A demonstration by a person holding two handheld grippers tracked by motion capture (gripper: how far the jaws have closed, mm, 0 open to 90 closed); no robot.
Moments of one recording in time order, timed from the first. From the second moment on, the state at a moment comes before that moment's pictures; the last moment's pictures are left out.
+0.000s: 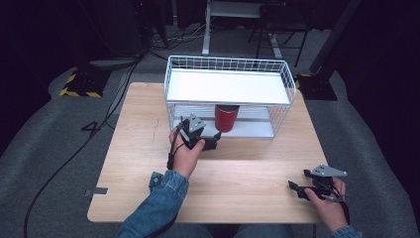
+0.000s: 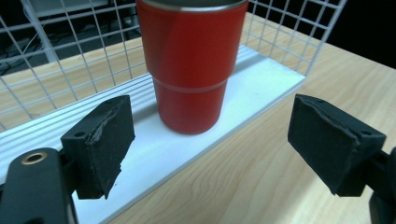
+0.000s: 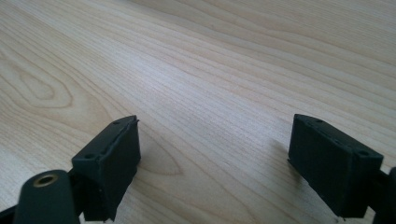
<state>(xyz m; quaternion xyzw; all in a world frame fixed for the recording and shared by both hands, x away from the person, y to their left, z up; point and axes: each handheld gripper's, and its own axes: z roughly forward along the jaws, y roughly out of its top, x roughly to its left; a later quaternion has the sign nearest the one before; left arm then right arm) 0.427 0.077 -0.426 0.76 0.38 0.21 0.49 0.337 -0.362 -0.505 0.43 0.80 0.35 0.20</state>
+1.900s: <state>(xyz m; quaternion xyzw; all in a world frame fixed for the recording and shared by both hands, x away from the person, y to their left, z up) 0.307 0.199 -0.494 0.84 0.38 0.16 0.36 0.337 -0.361 -0.505 0.43 0.80 0.35 0.20</state>
